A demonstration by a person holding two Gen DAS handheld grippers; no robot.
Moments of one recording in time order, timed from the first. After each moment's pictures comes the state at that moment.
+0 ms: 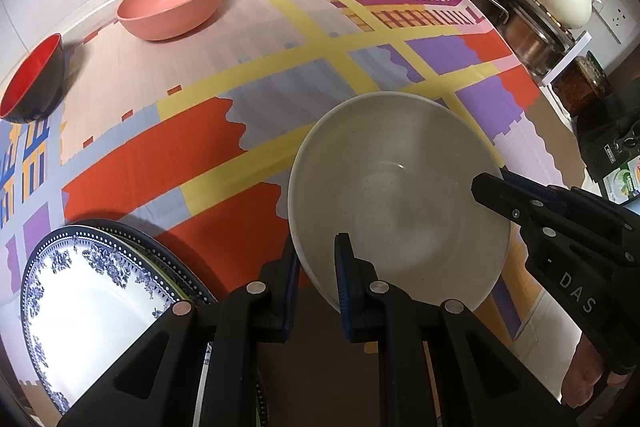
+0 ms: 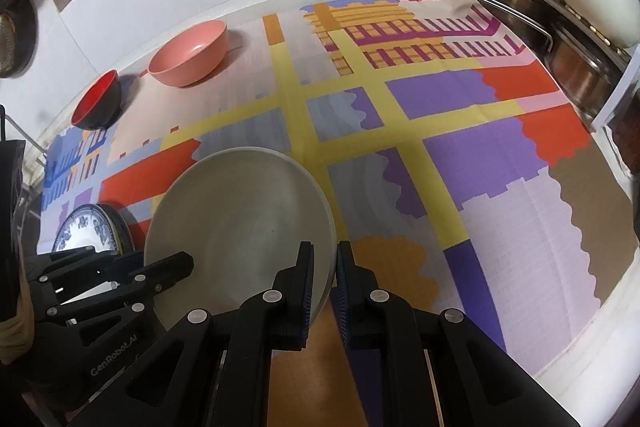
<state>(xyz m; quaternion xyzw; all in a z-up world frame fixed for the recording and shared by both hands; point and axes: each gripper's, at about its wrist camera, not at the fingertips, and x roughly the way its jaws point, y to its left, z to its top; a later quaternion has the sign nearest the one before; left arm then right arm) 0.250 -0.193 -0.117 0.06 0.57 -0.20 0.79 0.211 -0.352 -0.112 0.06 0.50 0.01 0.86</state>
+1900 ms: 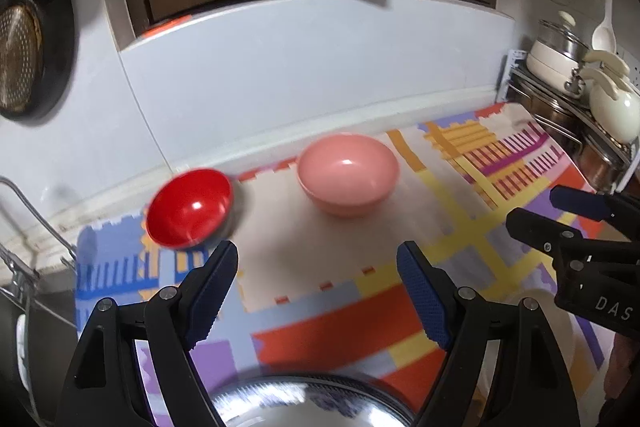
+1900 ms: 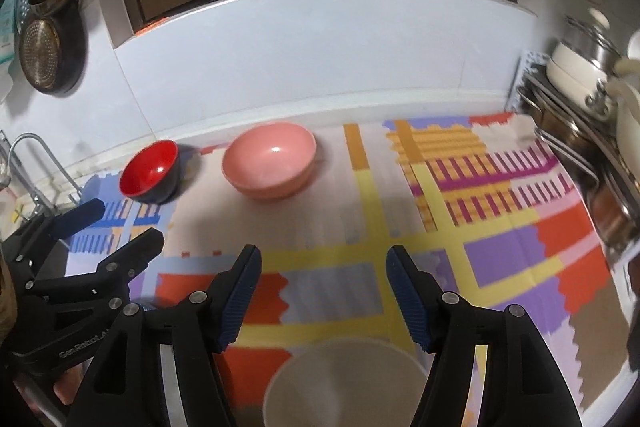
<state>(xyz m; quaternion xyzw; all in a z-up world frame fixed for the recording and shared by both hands) 0.321 -0.093 -0.012 0.08 0.38 -0.07 0.92 0.286 -0.275 -0.029 0.01 0.39 0.07 0.92</state>
